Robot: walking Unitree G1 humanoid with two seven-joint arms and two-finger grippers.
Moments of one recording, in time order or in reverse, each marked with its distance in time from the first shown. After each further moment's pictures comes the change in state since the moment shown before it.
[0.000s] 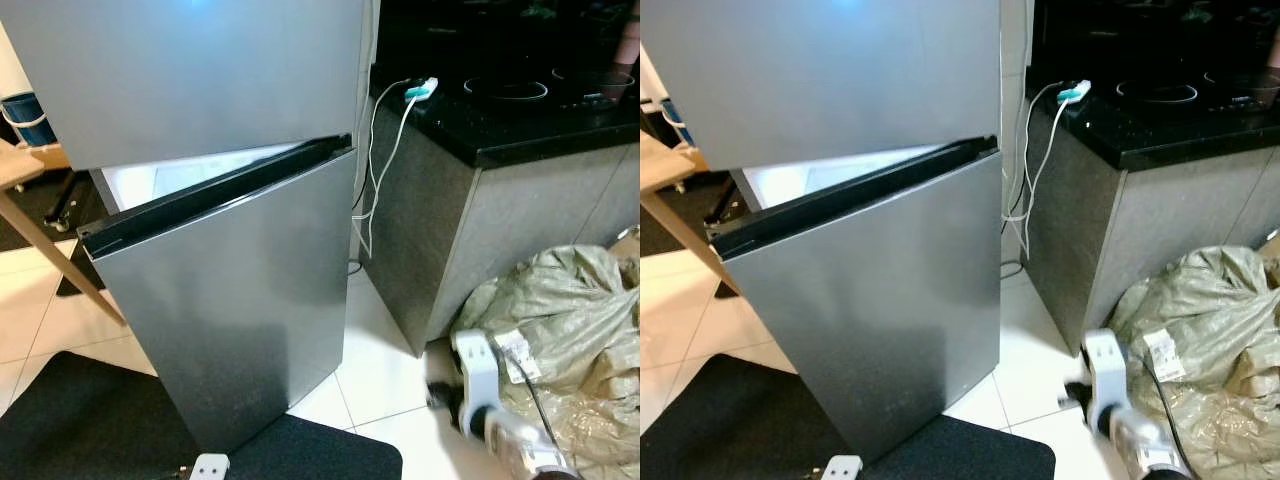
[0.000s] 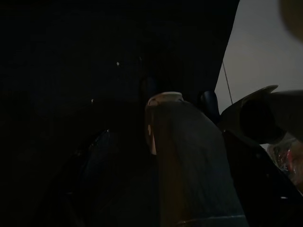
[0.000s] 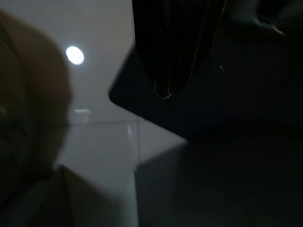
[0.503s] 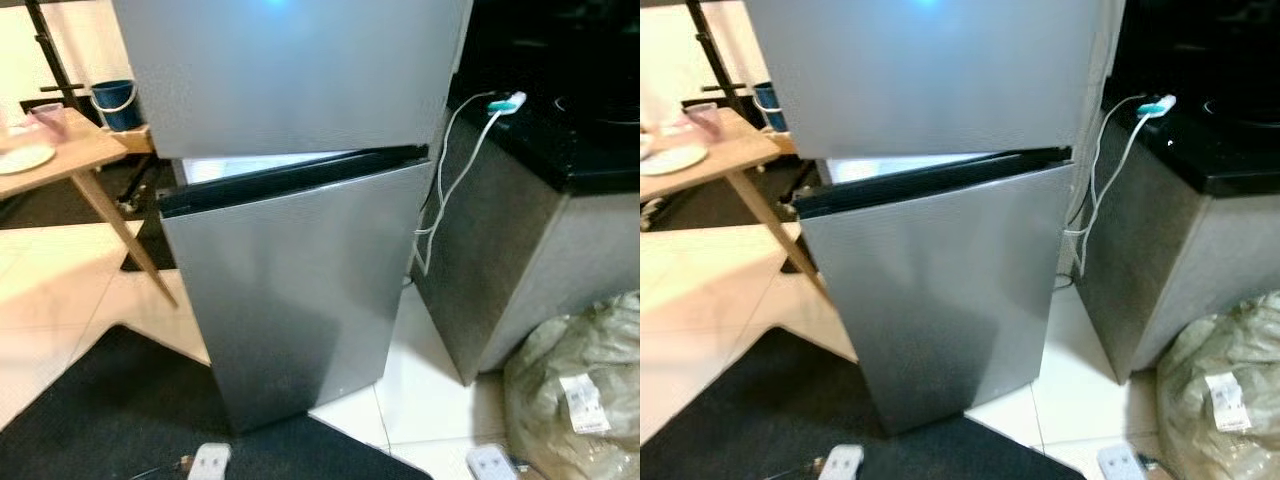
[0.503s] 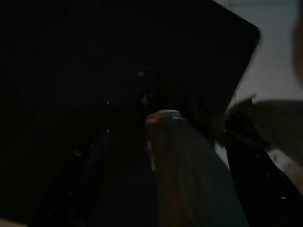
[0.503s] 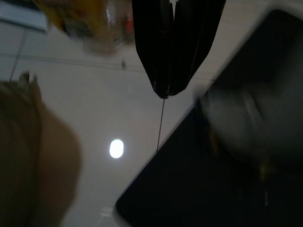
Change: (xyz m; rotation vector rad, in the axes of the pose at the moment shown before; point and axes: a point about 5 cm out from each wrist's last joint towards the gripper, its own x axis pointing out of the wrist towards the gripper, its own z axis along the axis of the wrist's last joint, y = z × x) left arm 0.003 -0.004 0.013 0.025 -0.034 -0.006; right arm -0.057 -0.002 -0.144 -0.057 0.558 -0.209
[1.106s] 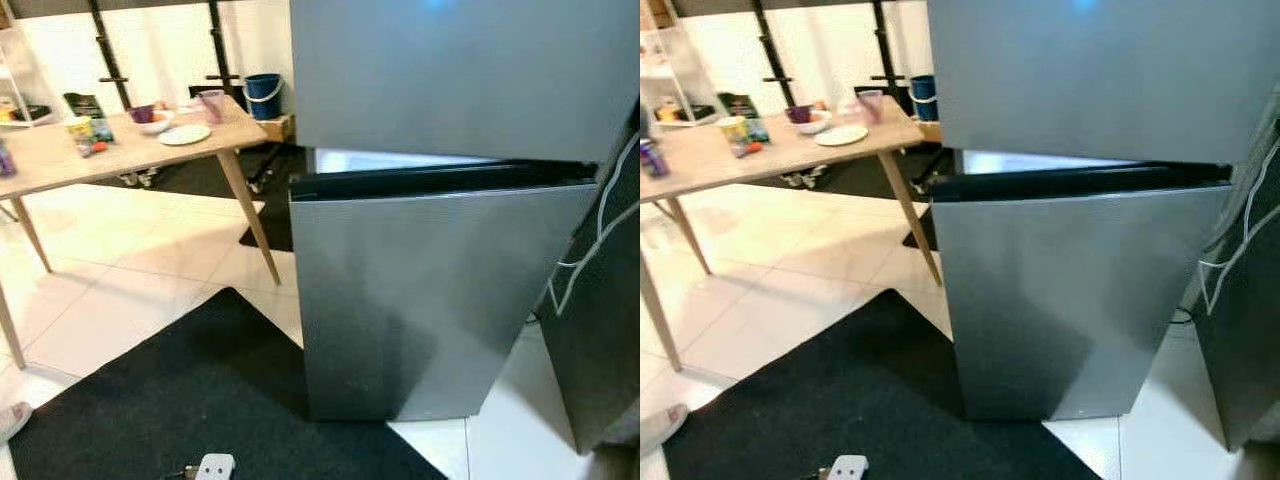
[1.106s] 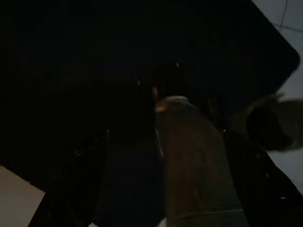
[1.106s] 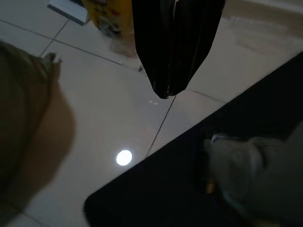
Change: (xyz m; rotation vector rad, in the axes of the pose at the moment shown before) left arm -0.001 0.000 -0.008 -0.017 0.030 0.020; right arm 0.000 0.001 -0.010 -0.042 0.028 -0.044
